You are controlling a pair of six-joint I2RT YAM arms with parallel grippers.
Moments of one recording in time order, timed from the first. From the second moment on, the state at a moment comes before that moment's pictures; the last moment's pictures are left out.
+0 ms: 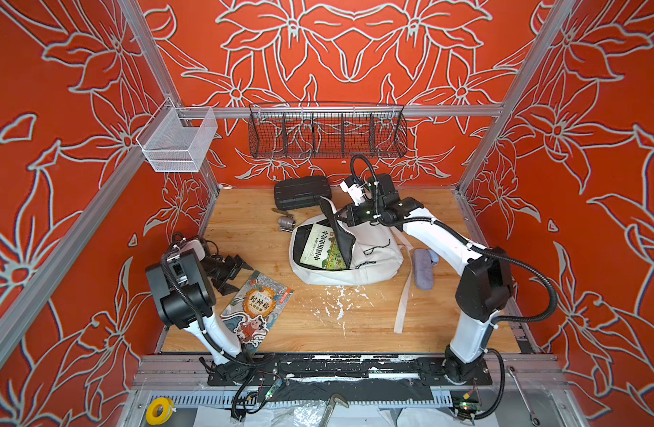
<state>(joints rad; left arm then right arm) 0.53 1.79 1.09 -0.97 0.50 -0.29 0.50 1.83 1.64 -0.46 -0.56 0.26</state>
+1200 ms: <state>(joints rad) 0.18 1.91 1.26 -1.11 0.05 -0.11 0.53 1.78 1.58 -0.44 -0.51 0.27</state>
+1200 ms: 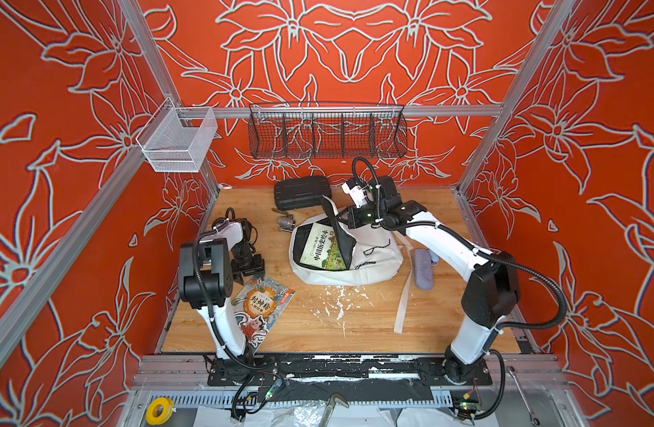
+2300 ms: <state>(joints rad) 0.18 1.81 1.09 -1.00 0.43 -0.38 0.47 1.76 1.61 -0.50 -0.44 0.22</state>
